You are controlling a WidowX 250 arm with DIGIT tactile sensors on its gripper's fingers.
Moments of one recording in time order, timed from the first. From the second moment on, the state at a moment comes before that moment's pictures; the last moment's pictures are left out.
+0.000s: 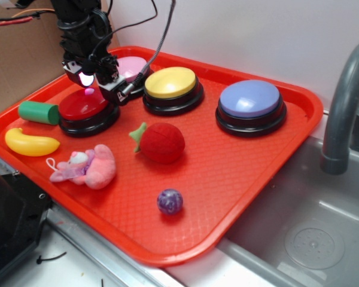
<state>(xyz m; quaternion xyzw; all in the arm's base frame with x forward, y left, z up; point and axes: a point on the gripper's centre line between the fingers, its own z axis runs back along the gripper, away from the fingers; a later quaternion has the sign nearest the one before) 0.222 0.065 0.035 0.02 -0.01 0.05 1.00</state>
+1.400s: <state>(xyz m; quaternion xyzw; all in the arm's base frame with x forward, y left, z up) 0.207 0.049 0.092 0.04 0.05 0.08 0.99</state>
